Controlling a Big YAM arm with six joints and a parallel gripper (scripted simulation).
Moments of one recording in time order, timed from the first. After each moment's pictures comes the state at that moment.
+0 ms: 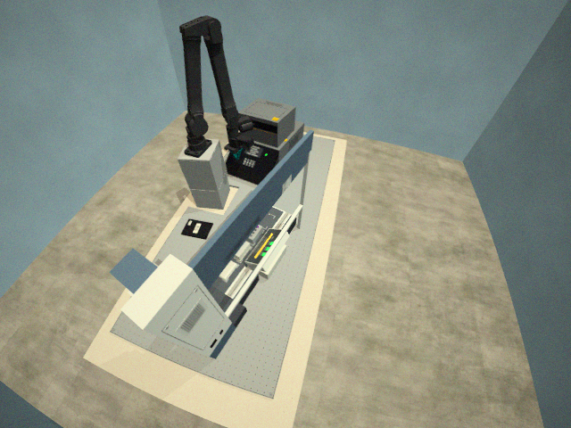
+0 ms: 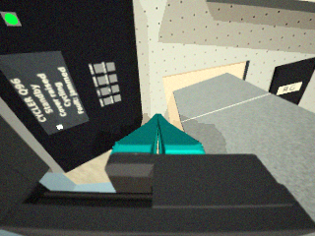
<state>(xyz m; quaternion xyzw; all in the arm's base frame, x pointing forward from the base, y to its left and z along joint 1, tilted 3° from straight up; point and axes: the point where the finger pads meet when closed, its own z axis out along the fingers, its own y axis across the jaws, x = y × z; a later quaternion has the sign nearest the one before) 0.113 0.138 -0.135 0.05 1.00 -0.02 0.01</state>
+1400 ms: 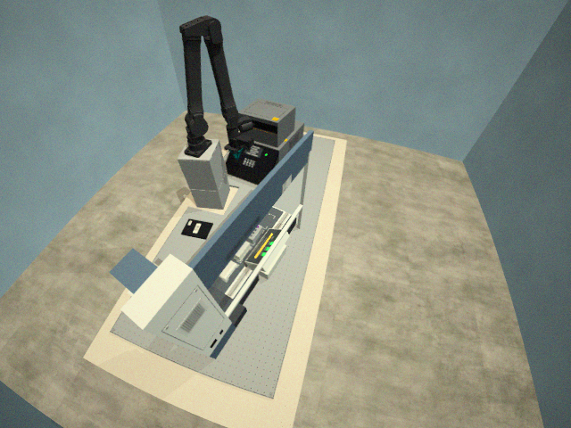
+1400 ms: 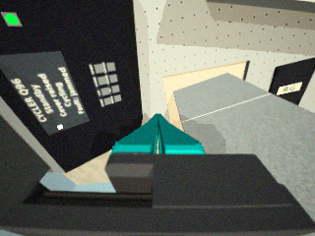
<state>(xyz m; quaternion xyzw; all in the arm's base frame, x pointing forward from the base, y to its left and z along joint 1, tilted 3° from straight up) 0.114 0.139 -0.135 0.05 1.00 -0.02 0.01</state>
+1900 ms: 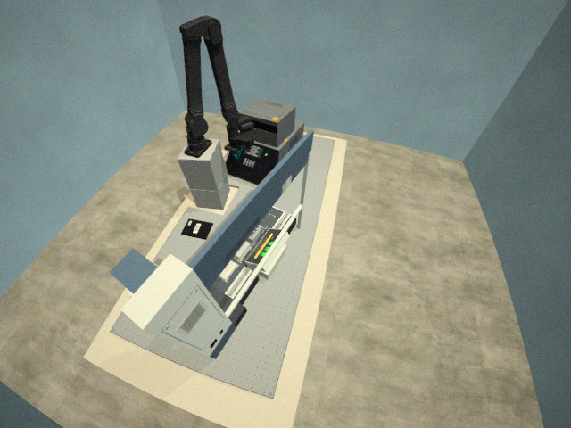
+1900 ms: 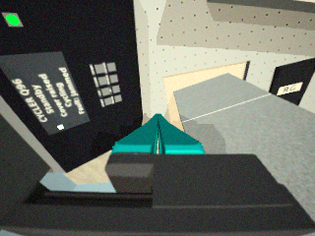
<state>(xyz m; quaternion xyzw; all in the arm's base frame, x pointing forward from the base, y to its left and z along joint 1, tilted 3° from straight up) 0.114 0.139 -0.135 0.05 1.00 -0.02 0.01</state>
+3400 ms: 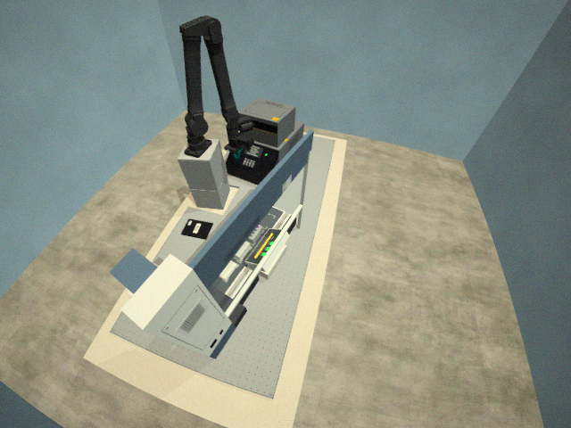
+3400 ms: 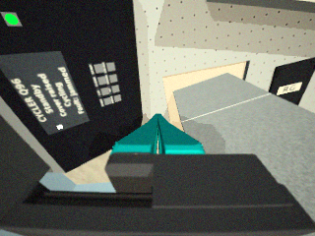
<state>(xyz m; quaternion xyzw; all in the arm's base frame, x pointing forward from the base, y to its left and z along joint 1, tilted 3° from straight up) 0.114 0.139 -0.135 0.05 1.00 -0.02 0.01</state>
